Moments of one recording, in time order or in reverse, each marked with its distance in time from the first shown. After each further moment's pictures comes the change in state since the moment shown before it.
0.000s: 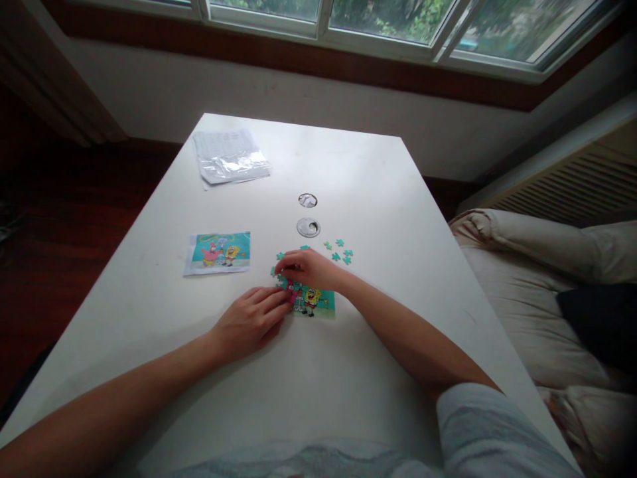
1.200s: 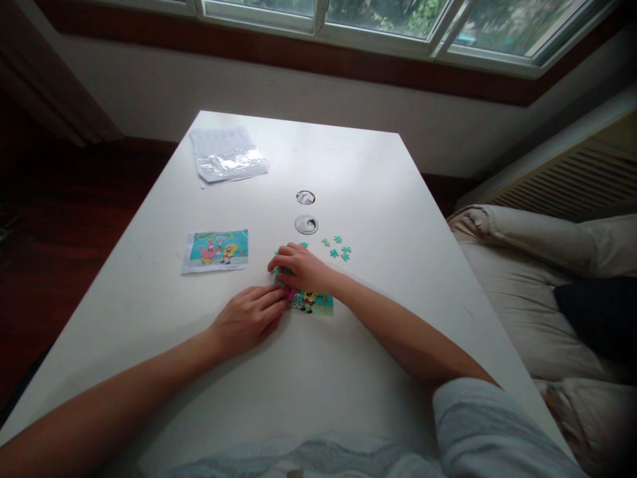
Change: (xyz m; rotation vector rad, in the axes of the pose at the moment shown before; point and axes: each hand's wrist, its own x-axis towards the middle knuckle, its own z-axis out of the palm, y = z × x) left_hand -0.001 0.000 0.001 -0.018 0.036 -0.008; right_hand 0.000 0.007 0.017 -0.273 0.031 -0.071
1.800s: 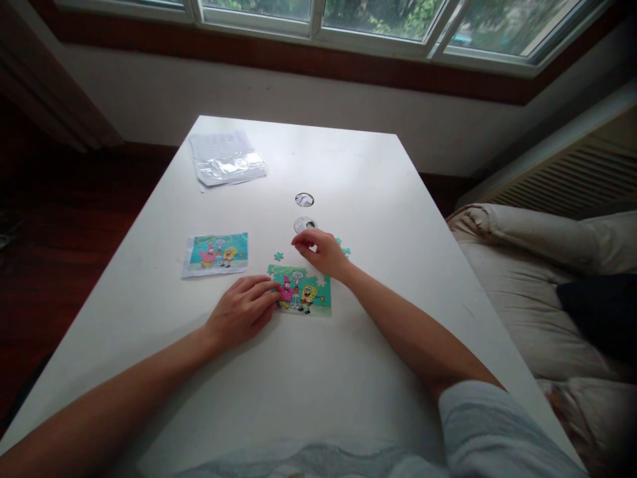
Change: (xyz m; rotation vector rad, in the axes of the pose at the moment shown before) left_hand 0.000 -0.016 -0.005 -0.045 0.043 -0.100; right_hand -0.012 0.037 -0.016 0.191 0.466 0.150
